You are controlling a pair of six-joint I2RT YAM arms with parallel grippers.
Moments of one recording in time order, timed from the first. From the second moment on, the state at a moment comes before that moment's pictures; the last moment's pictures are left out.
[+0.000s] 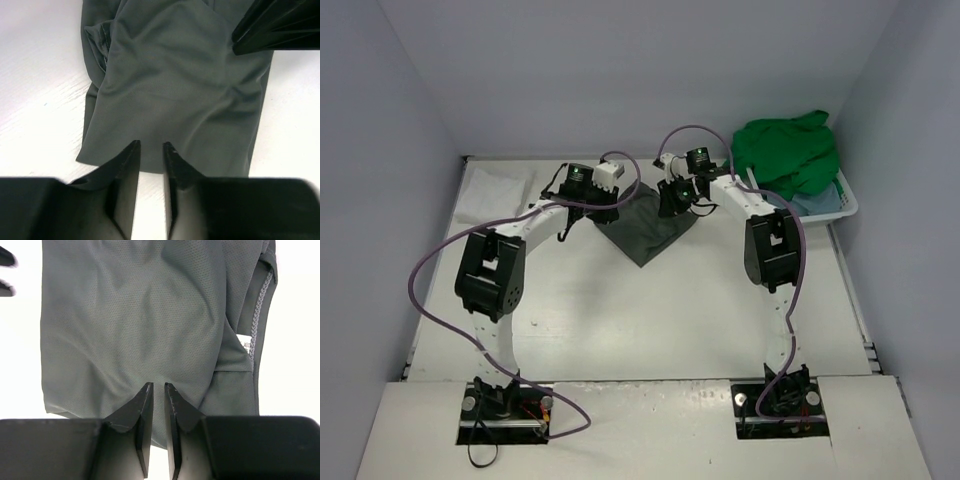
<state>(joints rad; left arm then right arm) -0.35 1.95 1.45 -0.20 0.35 0.04 0.32 2.29 1.86 -0.53 -0.57 -0.29</state>
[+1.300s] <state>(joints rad) -0.35 2.13 1.51 -0.33 0.56 0.07 0.36 2.49 2.11 -0.60 -0.42 -0.24</state>
